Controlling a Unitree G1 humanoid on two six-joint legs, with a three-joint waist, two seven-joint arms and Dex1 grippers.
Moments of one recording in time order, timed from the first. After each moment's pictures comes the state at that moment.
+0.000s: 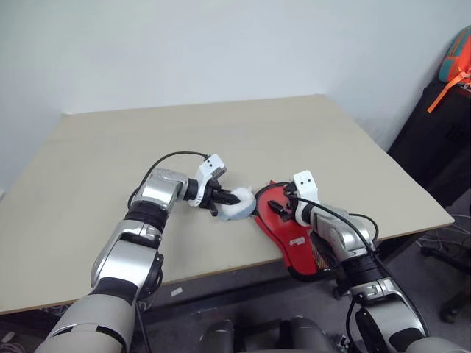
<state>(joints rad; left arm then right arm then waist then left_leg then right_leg) -0.97 0.42 -0.25 0.95 -0.07 0.38 -1.21 -0.52 -0.15 0.16 0.27 0.14 0.65 0.35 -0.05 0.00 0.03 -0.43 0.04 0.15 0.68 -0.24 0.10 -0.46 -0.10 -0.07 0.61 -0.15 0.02</state>
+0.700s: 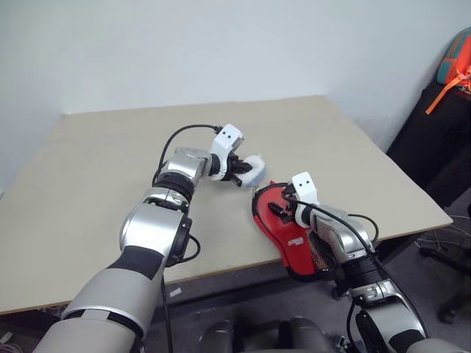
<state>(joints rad) -1.24 0.22 -0.10 1.32 0.02 0.25 -0.81 -0.51 -0.15 0.16 0.25 0.12 0.66 0.36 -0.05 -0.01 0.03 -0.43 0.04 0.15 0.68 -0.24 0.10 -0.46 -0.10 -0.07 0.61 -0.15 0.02</state>
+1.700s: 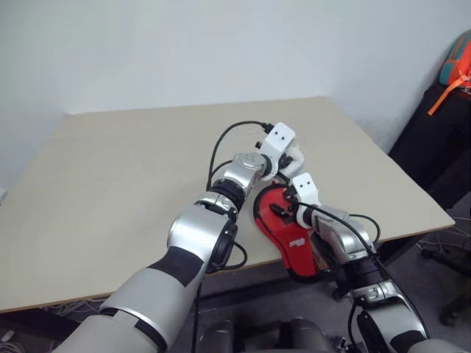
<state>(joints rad) -1.30 -0.07 -0.03 1.39 0.13 0.06 -0.48 -0.50 -0.15 0.17 0.24 0.10 0.65 0.38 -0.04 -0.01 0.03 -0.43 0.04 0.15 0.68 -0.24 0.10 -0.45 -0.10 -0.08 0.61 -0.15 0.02</state>
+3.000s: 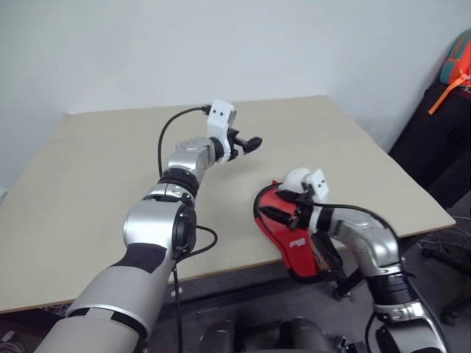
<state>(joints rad) -1.23 0.21 0.15 1.33 -0.01 0.12 -0.67 -0.37 -0.32 0.06 -0.13 0.41 0.66 0.80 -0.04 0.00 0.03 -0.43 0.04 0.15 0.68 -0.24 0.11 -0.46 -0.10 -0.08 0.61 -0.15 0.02</state>
